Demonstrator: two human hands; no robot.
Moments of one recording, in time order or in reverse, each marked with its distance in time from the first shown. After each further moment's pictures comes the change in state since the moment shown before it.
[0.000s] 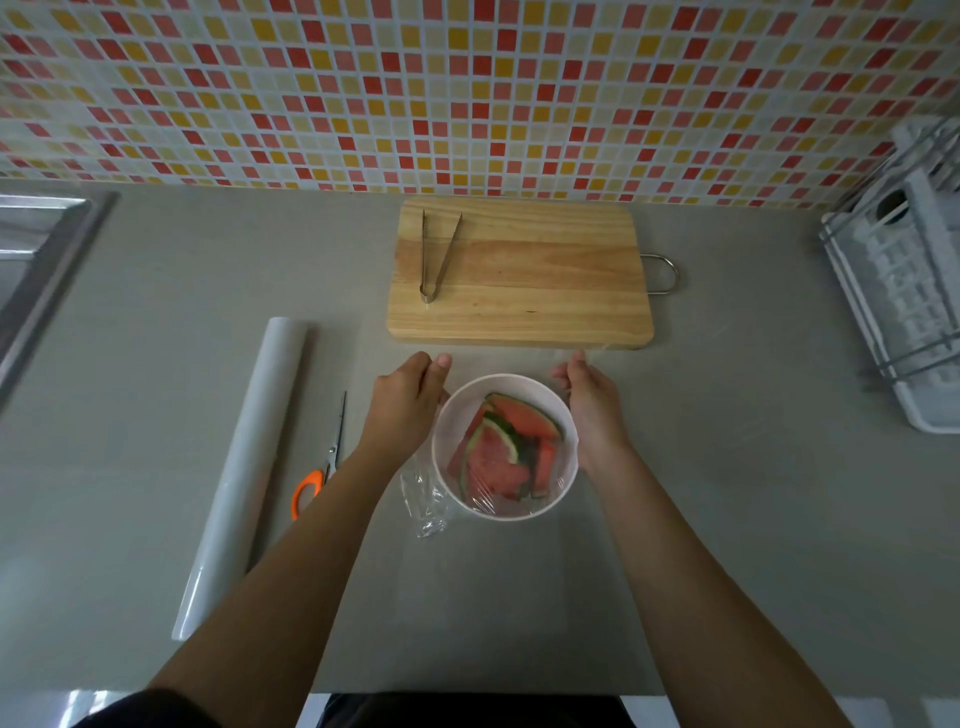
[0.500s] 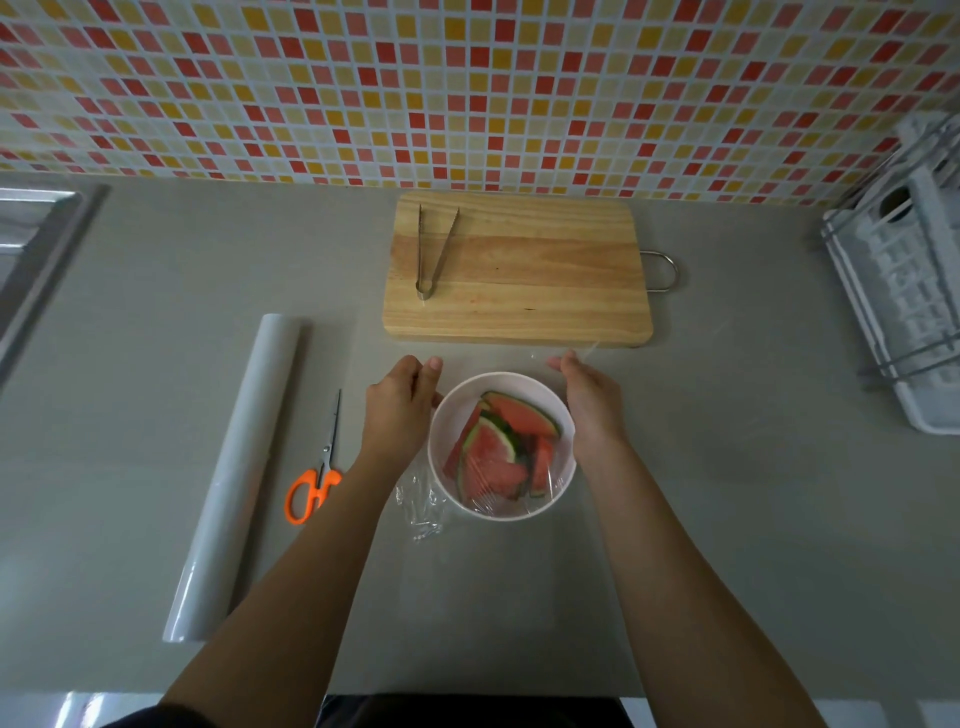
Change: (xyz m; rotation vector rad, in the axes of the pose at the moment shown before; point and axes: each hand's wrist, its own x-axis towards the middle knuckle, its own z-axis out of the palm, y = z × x) left_hand -0.007 -0.004 0.010 -0.110 0.091 -0.124; right_hand 0.005 -0.004 0.000 -0.024 0.053 0.064
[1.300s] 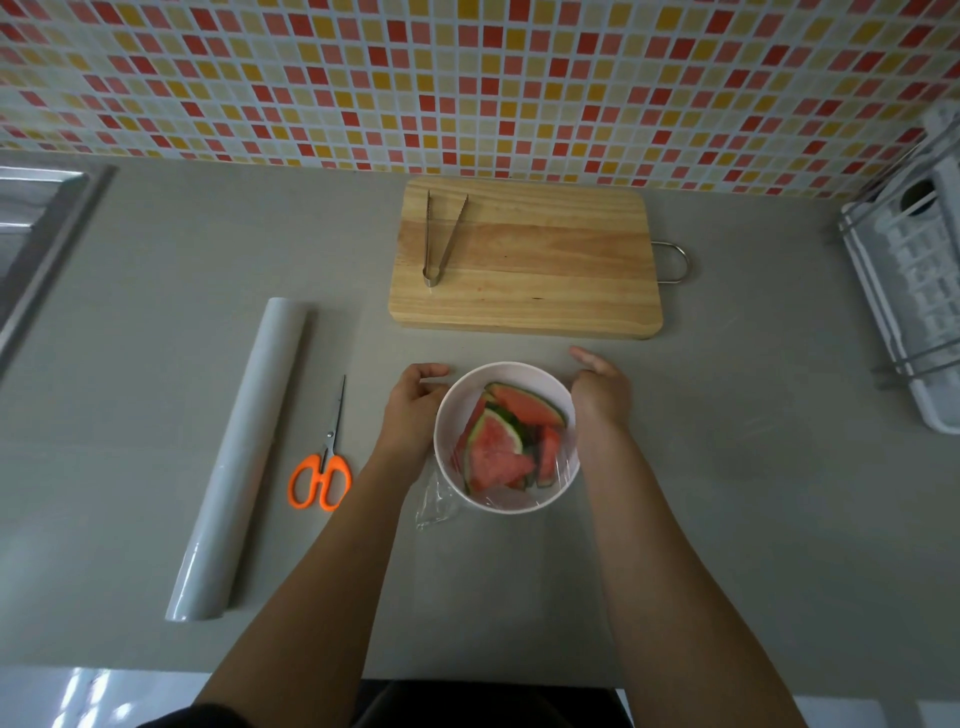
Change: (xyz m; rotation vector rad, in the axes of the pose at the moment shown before) left_hand -0.012 -0.012 0.013 -0.574 -0.152 -0.427; right_hand 0.002 0.003 0.003 -0.091 0.157 0.027
